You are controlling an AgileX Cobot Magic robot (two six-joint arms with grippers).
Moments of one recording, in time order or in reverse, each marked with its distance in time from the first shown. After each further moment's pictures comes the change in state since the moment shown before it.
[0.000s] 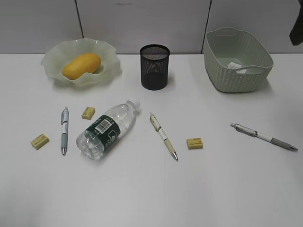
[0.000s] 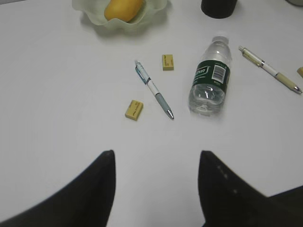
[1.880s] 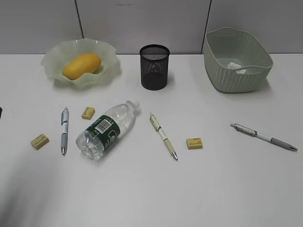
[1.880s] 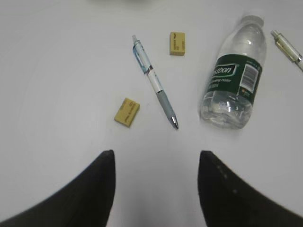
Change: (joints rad) left arm -0.009 0.586 -0.038 -0.074 -0.295 0.008; right arm 0.014 -1.407 0.853 0.036 0.005 -0.010
